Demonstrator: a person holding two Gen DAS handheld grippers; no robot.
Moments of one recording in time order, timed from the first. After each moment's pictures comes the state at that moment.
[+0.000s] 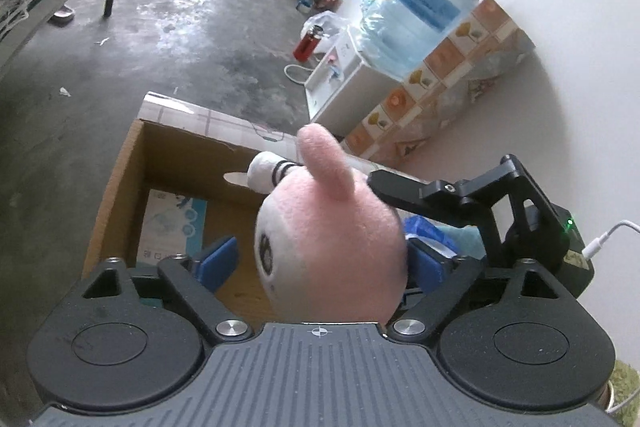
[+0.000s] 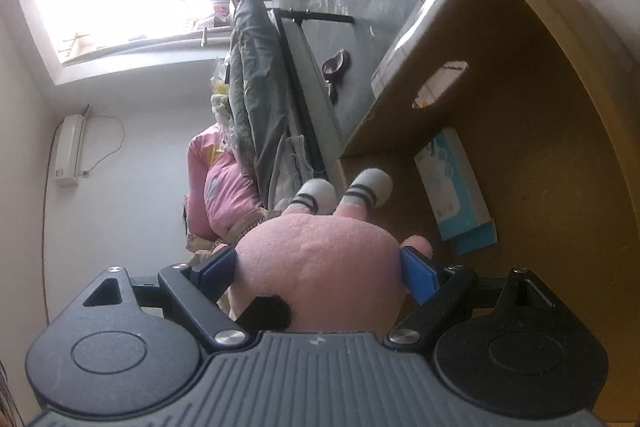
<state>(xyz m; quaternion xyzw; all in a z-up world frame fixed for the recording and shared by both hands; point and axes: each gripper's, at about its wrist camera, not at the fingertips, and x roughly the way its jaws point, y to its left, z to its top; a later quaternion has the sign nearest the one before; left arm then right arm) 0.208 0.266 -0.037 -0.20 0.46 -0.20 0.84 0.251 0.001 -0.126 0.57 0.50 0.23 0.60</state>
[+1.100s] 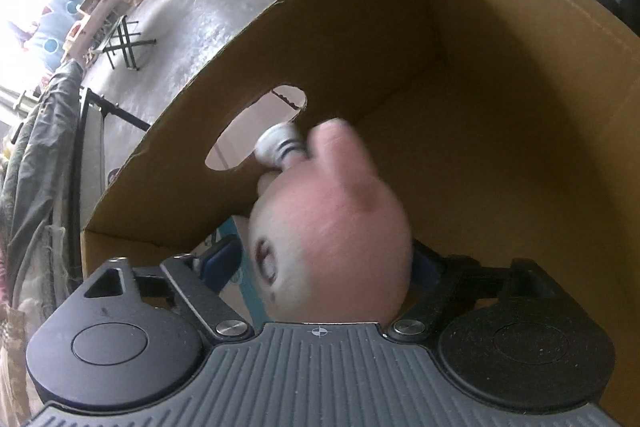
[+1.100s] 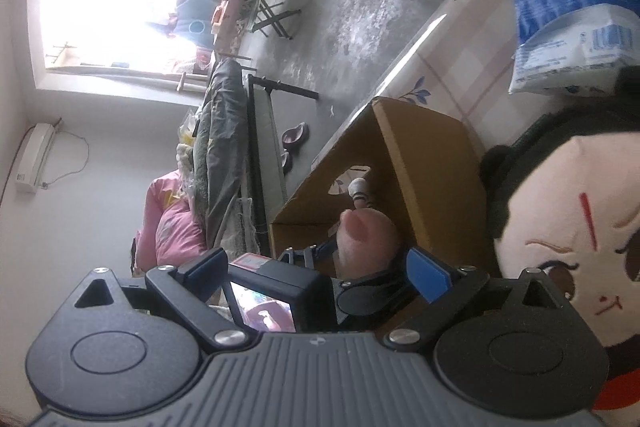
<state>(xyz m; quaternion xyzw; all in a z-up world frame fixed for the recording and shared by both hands) 0.233 0.125 -0.184 0.35 0.47 -0.13 0.80 0.197 -0.089 -0.103 0.51 0.46 0.15 0.71</state>
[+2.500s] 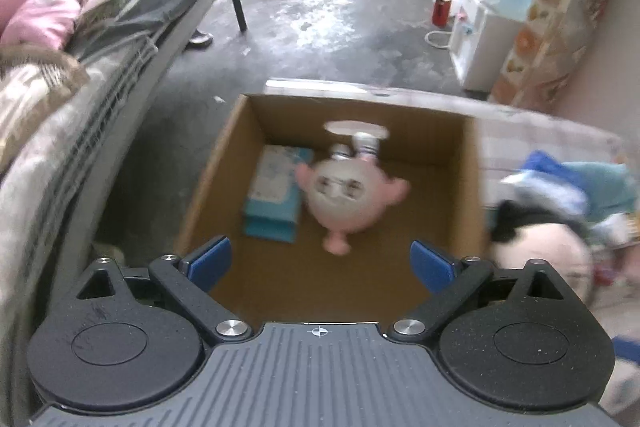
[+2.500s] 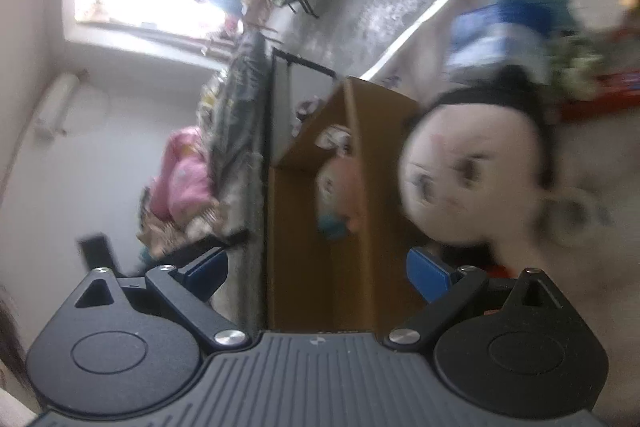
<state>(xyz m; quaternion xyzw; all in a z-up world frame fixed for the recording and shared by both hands) 0.148 0.173 0.001 0.02 0.51 0.04 0.86 0.087 -0.186 -0.069 0.45 0.48 0.21 0.73</state>
